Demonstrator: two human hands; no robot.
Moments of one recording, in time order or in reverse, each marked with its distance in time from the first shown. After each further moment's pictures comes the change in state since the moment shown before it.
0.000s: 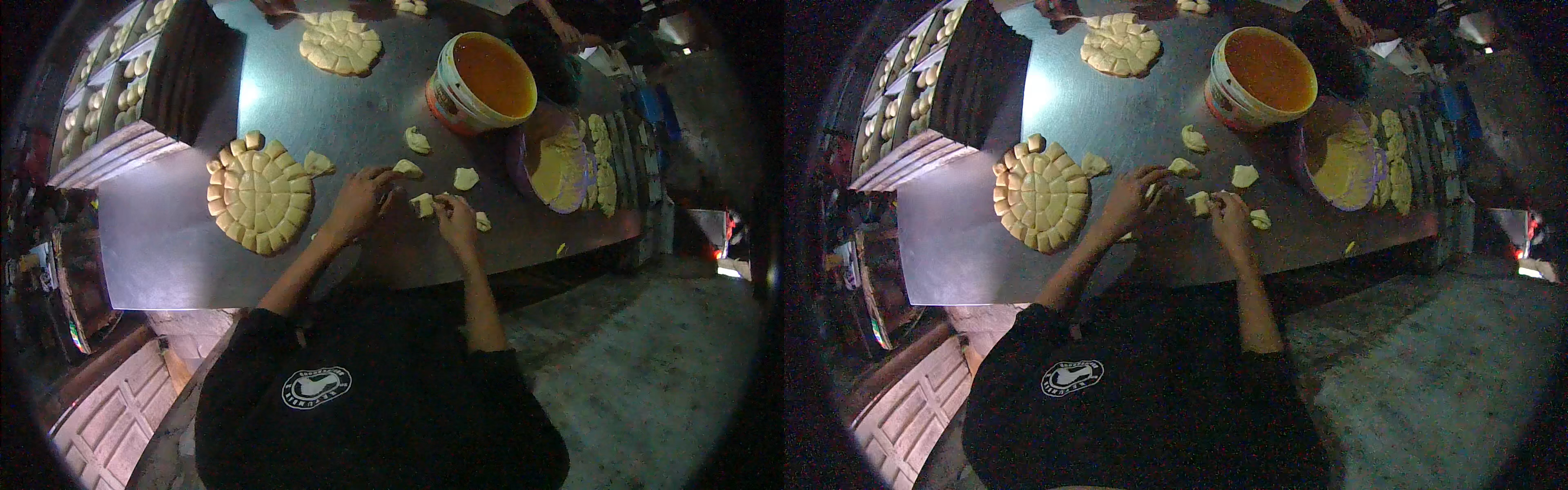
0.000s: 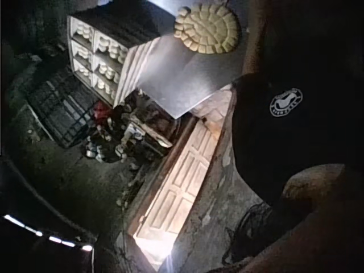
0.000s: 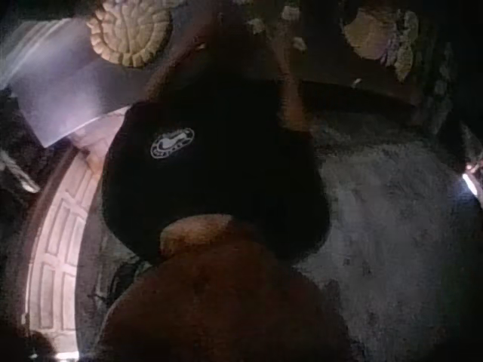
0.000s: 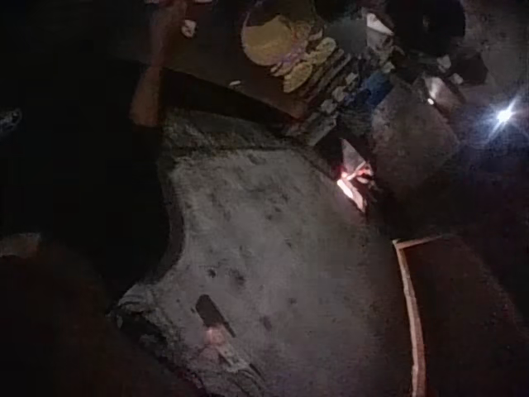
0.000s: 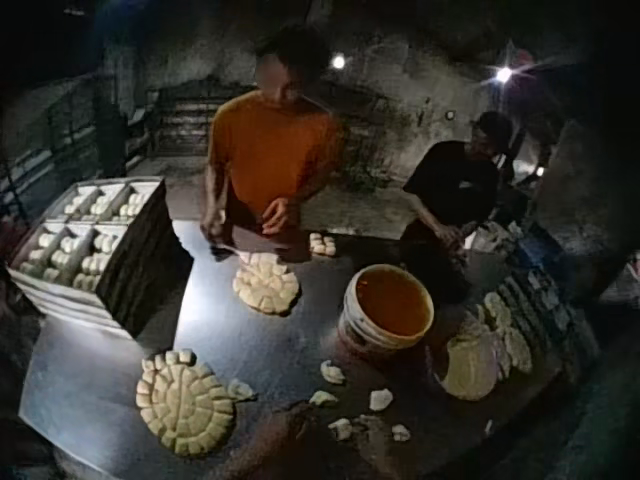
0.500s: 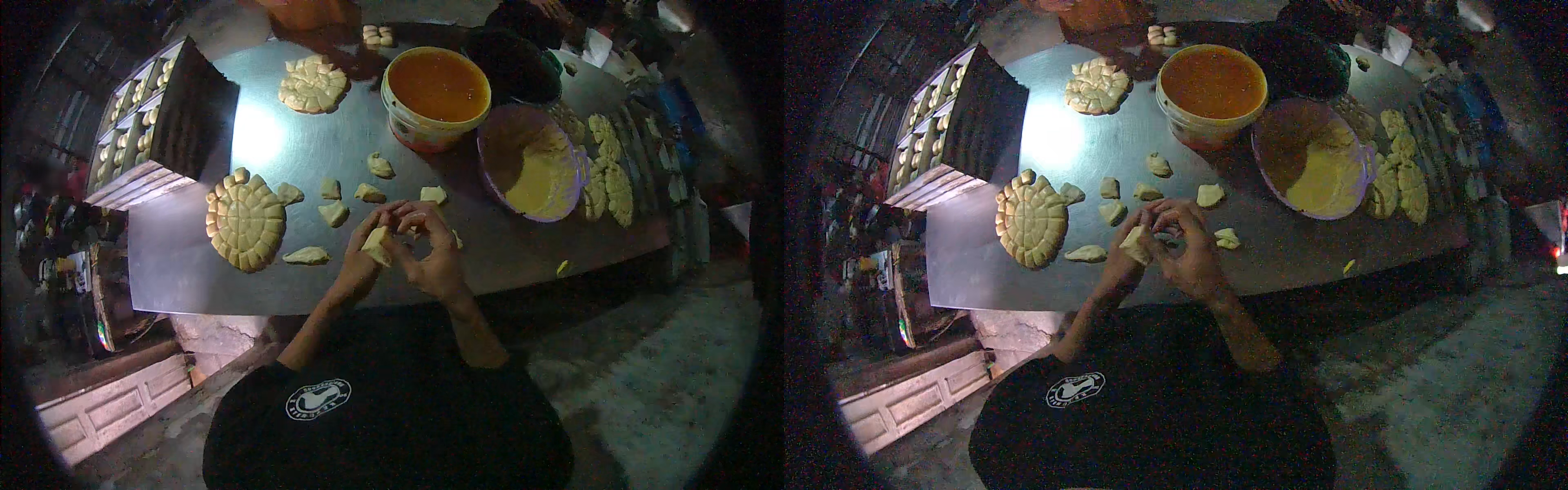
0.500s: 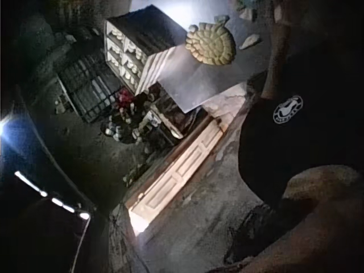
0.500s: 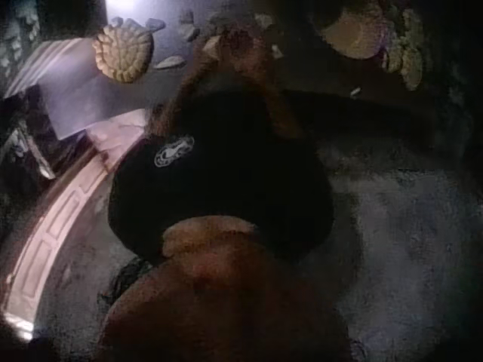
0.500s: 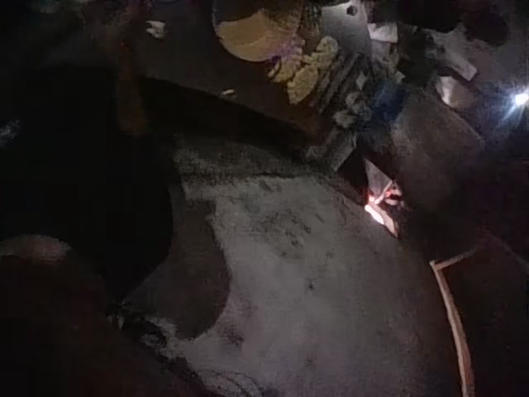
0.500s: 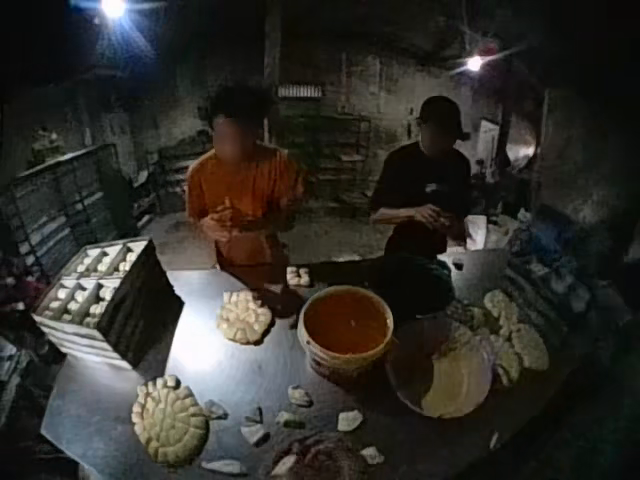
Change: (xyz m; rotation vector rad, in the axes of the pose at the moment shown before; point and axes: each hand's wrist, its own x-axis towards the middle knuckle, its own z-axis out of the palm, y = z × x) left_hand 0.009 0.183 0.009 -1.323 0.151 -0.440; right_hand -0.033 -0.073 -0.109 0.687 -0.006 -0.485
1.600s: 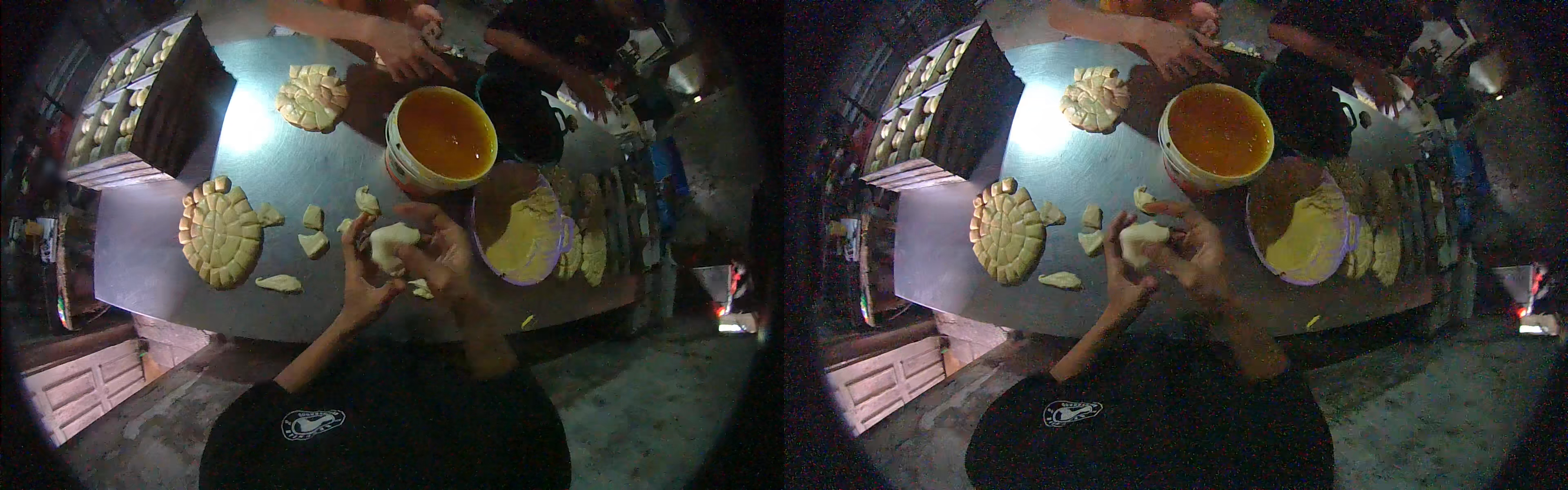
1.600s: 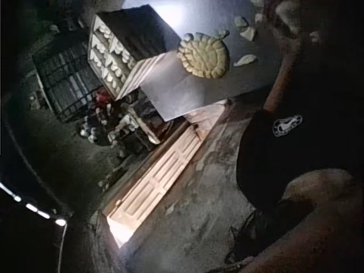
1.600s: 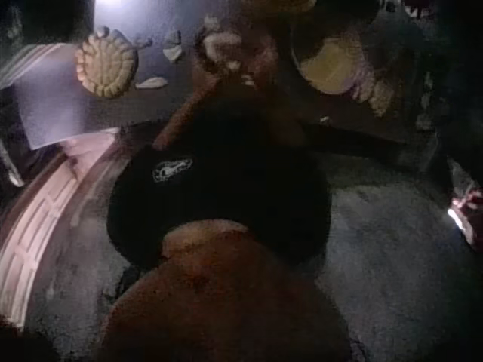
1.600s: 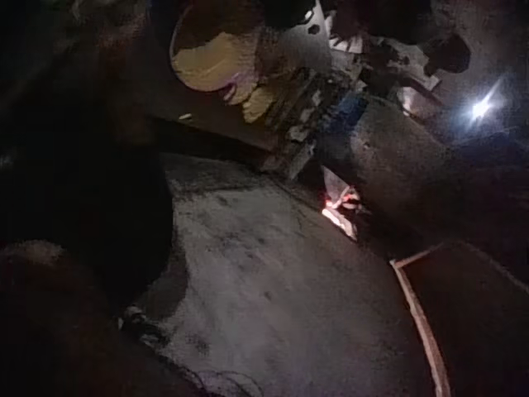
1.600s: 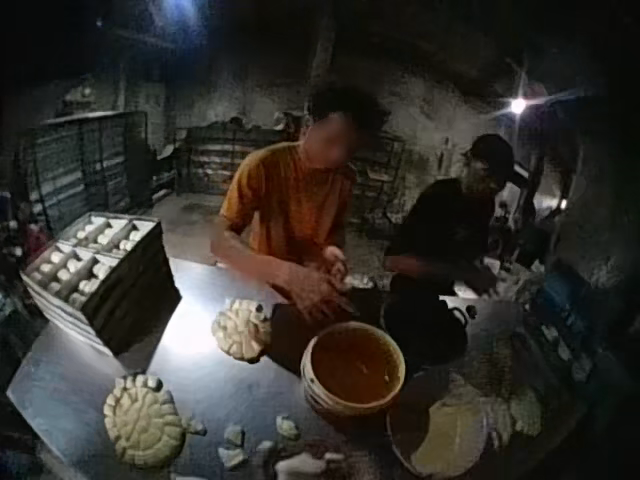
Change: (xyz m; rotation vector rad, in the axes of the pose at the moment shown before) left_hand 0.042 -0.005 0.028 -0.041 0.215 0.610; right_hand 0.092 -0.006 -0.035 0.412 -0.324 0.291
